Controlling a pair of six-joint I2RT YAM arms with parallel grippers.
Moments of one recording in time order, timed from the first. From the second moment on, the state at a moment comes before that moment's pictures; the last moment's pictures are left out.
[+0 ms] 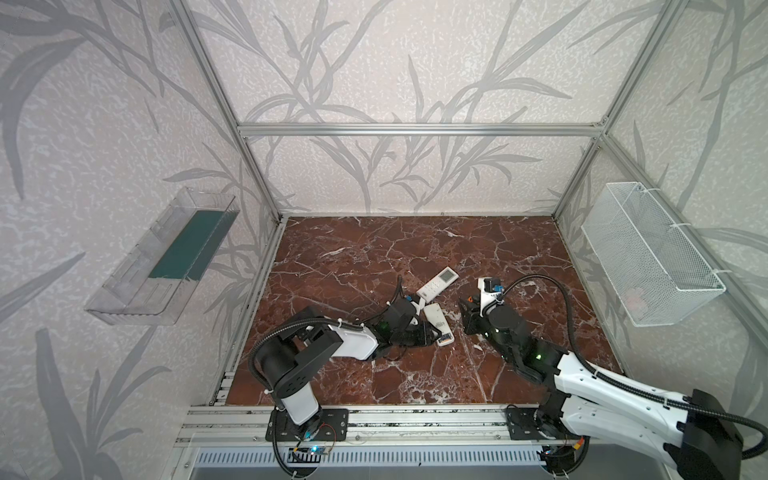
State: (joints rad) left arm -0.84 1.70 0.60 0.44 0.33 -0.94; right arm 0.85 0.94 0.46 0.10 0.39 0.47
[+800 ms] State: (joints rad) left arm -0.84 1.73 0.60 0.45 0.30 -0.96; right arm 0.85 1.04 0.46 0.18 0.32 0.35
